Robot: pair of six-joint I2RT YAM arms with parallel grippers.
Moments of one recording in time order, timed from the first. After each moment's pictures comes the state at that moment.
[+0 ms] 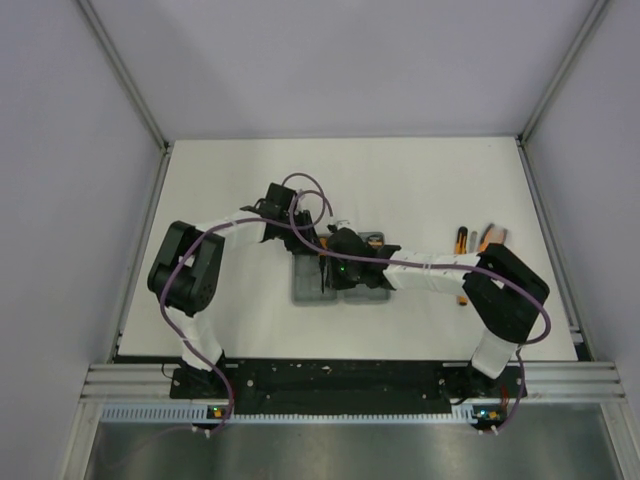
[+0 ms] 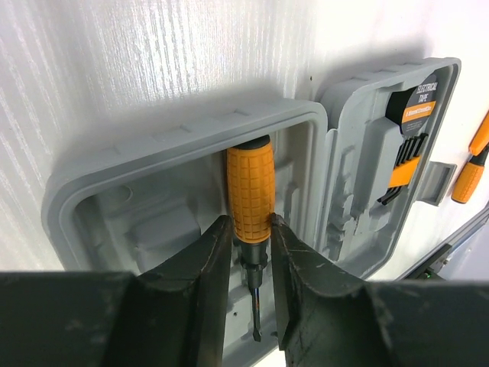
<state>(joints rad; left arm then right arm) -0.40 1.85 1.11 -0.24 0.43 -0.63 0.94 1.71 1.01 -0.18 0.08 0.69</state>
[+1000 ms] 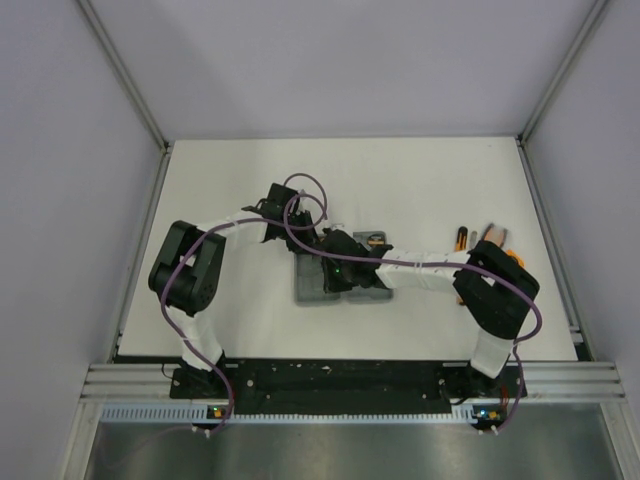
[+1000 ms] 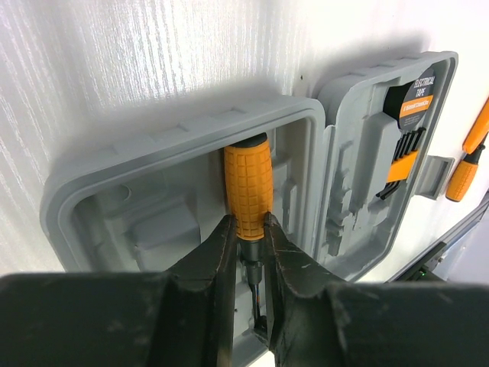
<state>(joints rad) -0.41 1.86 1.11 -0.23 0.43 -0.64 0.96 1.77 1.06 -0.23 0.07 0.70</state>
